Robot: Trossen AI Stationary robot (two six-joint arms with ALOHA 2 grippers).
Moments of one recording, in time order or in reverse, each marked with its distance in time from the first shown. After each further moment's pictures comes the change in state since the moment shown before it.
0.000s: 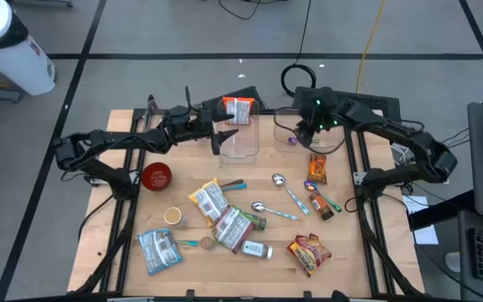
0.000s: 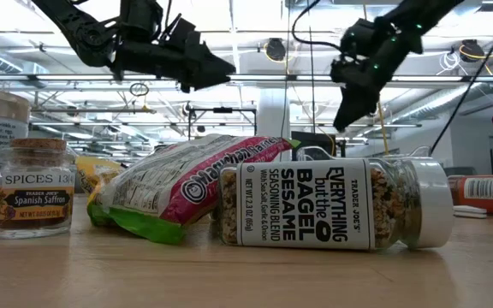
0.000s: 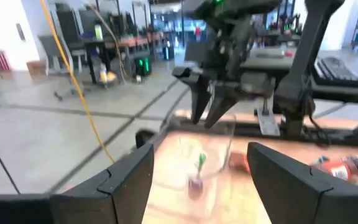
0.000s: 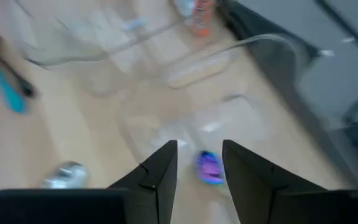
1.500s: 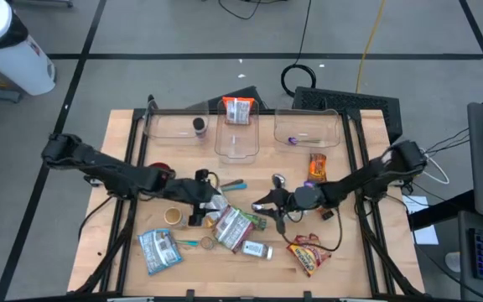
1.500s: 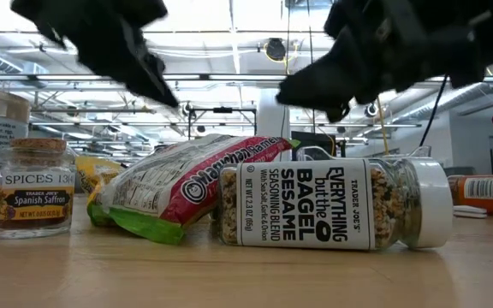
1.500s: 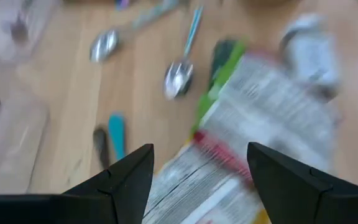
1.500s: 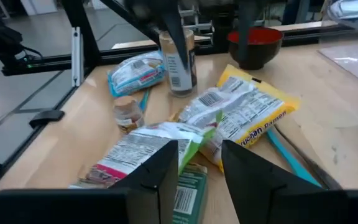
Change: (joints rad) left arm -0.717 -0.142 0.005 -0.788 -0.377 -0.120; right arm 1.013 0.368 -0.386 1.370 0.425 0.312
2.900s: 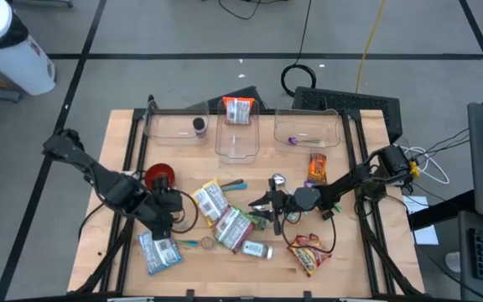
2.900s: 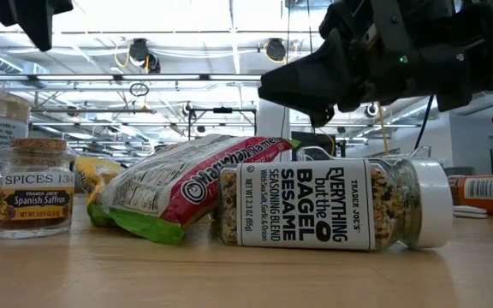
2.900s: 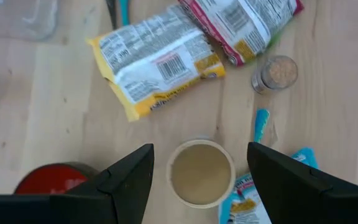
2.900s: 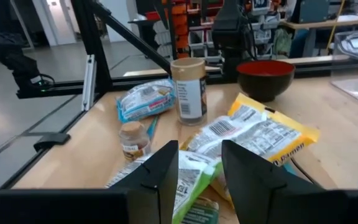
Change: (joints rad) left arm -0.355 -0.014 0.444 -1.063 -0.129 -0.624; right arm -0.009 0.142 0.002 0.298 -0.030 -0.057
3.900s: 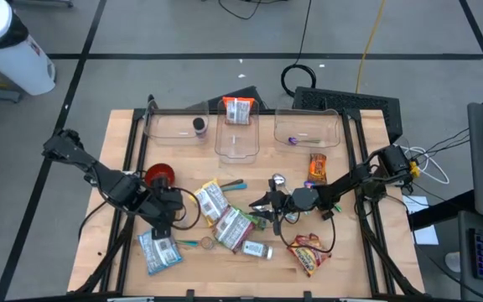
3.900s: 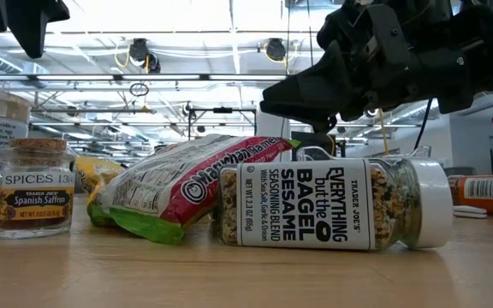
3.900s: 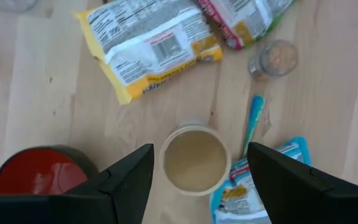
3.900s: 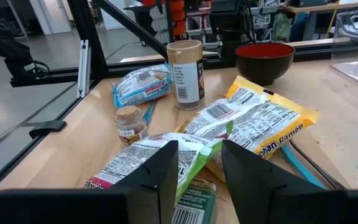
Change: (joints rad) left arm 0.036 0.006 0.000 -0.052 0.079 -0.019; right arm 0.000 0.000 0.000 -0.058 0.000 0.024
